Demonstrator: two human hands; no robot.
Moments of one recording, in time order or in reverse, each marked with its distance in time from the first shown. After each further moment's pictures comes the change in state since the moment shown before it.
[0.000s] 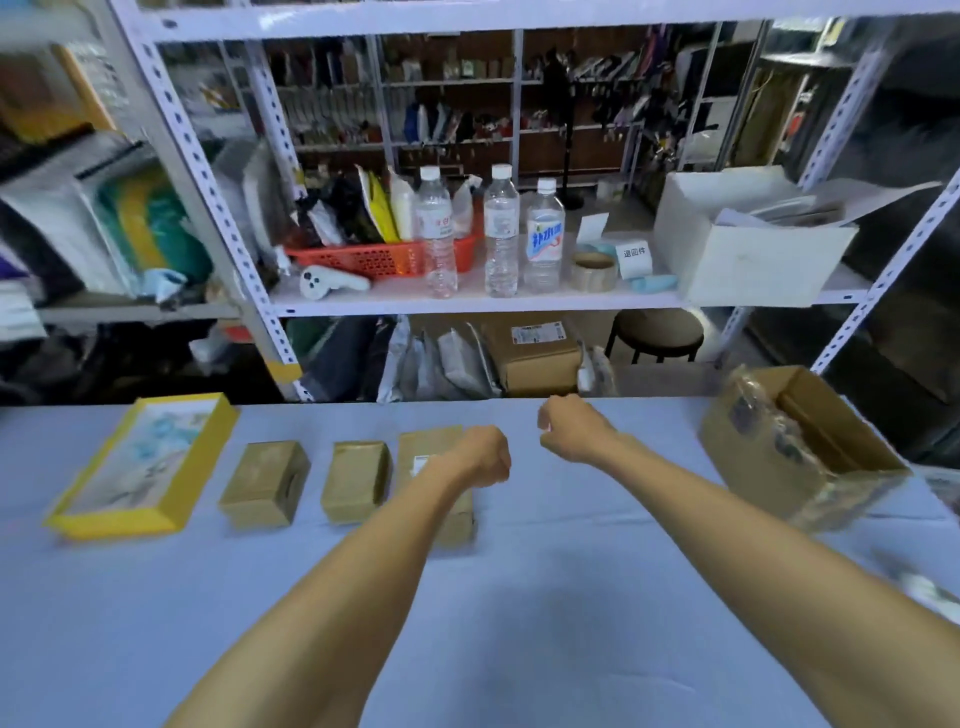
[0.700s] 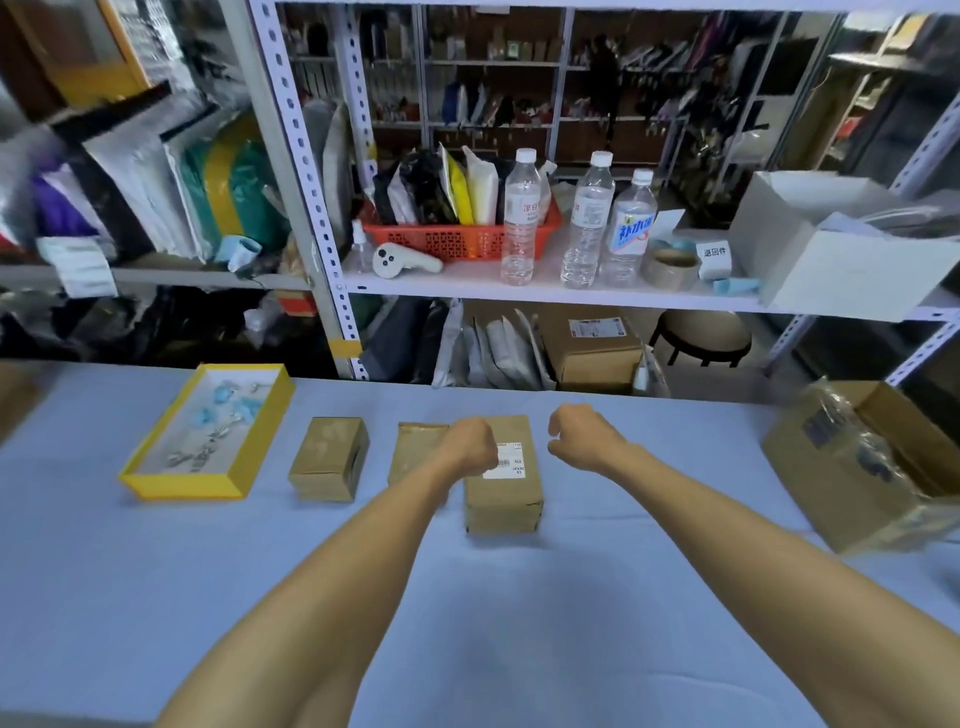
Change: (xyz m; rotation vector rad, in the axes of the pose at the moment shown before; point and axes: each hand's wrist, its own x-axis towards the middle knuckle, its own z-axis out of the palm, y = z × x) left_hand -0.017 -0.130 -0.013 -0.167 0.087 -0.146; right_hand 0.019 -0.093 0.054 -0.012 -0.029 -0.017
